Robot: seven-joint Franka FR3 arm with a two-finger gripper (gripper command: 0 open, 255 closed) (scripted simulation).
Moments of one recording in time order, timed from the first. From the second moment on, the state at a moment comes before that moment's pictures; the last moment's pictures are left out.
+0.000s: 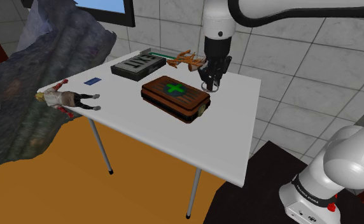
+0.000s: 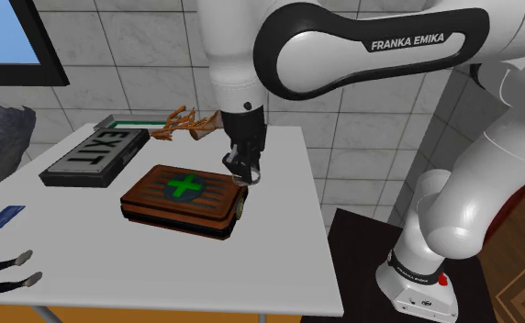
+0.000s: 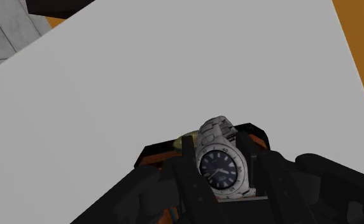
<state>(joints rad) 0.04 -0.26 0.41 -1.87 -0.02 1.57 0.43</state>
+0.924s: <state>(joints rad) 0.07 0.35 0.41 -1.15 -0.26 1.41 0.42</state>
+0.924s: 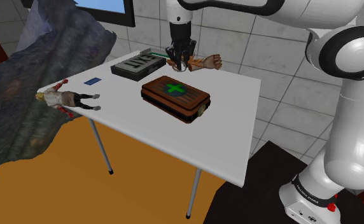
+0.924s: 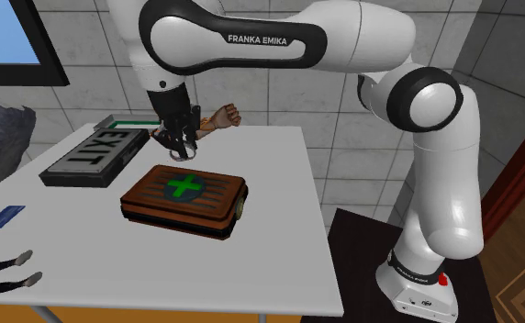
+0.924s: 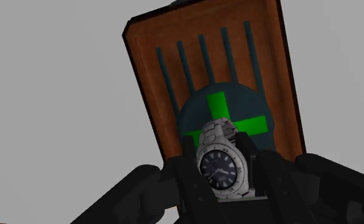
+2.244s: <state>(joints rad) 0.05 0.36 0.40 -1.34 -0.26 1.60 0.44</state>
